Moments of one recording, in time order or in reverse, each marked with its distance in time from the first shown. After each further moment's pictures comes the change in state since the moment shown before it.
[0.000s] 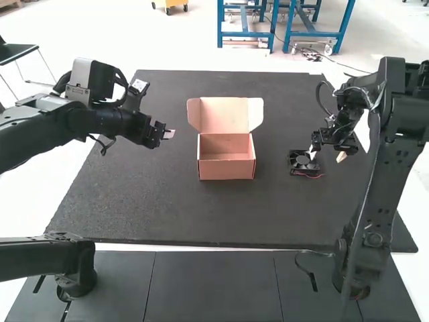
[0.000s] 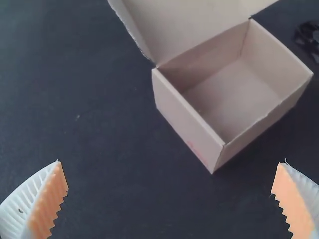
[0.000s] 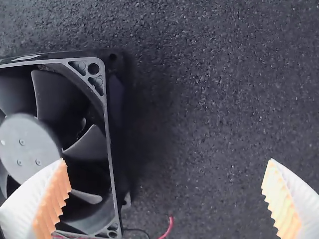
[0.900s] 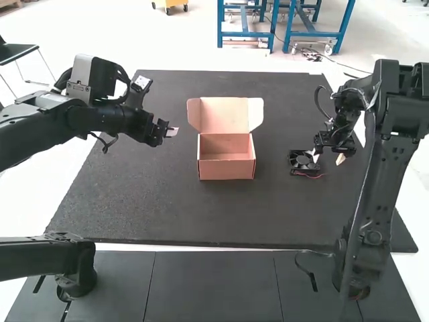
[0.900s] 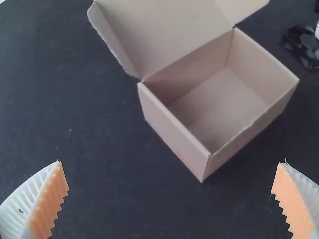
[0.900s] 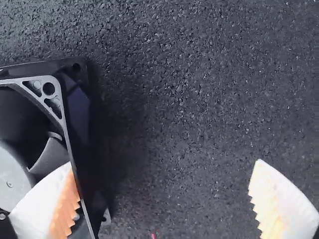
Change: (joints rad) left arm -0.024 0.000 0.018 -0.002 0.003 0.000; right arm 0.000 0.075 0.056 -0.023 0.047 0.012
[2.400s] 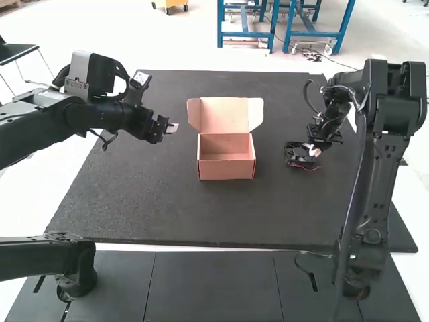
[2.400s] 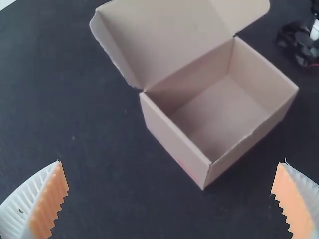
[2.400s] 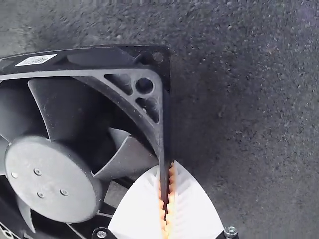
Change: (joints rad) left arm 0.000 -0.001 0.018 0.005 0.000 0.000; right arm 0.068 0.035 0.125 -0.139 -0.126 0.035
